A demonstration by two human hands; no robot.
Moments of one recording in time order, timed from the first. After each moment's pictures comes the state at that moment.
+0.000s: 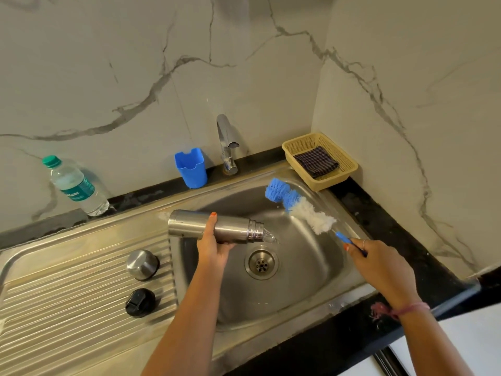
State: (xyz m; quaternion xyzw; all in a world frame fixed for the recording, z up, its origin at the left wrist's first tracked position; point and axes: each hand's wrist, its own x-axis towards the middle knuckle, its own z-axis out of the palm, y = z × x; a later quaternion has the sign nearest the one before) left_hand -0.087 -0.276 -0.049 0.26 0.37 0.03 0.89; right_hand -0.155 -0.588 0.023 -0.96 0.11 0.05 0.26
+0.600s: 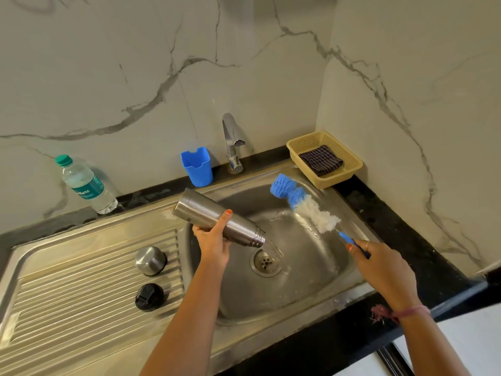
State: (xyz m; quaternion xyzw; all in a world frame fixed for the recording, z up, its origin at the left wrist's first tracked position) left_hand -0.097 -0.274 -0.031 0.42 0.31 0.10 0.85; right_hand -0.170 -0.574 0.025 -0.95 0.13 0.03 0.29
